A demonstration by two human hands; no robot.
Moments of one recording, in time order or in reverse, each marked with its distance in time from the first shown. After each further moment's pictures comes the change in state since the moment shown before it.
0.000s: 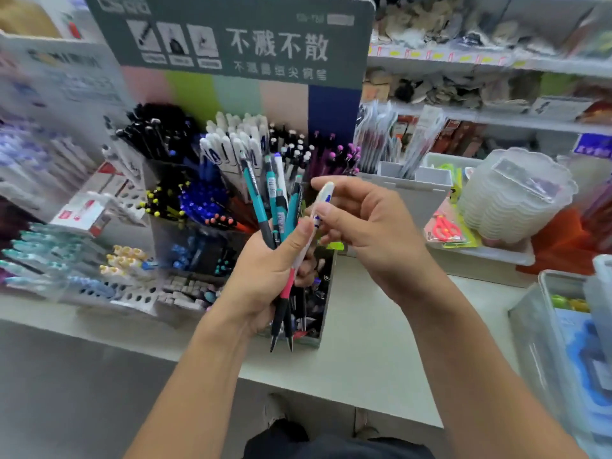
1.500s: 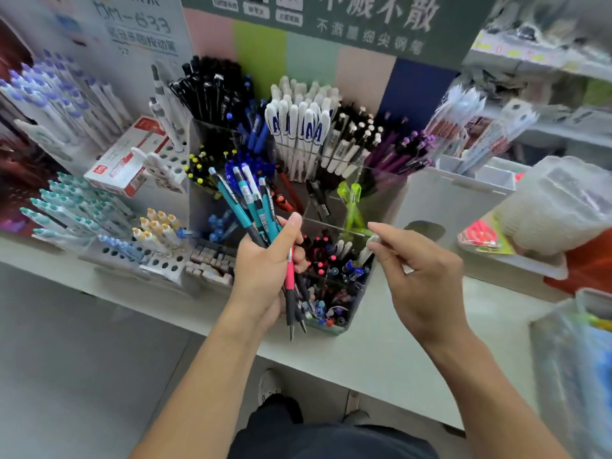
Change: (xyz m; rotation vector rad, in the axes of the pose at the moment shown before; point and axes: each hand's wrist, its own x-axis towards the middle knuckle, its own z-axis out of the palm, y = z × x) left_hand -0.005 -0.027 -0.062 -0.171 0.384 0.044; right_hand -0.029 0.066 0.006 -0.899 0.235 -0.465
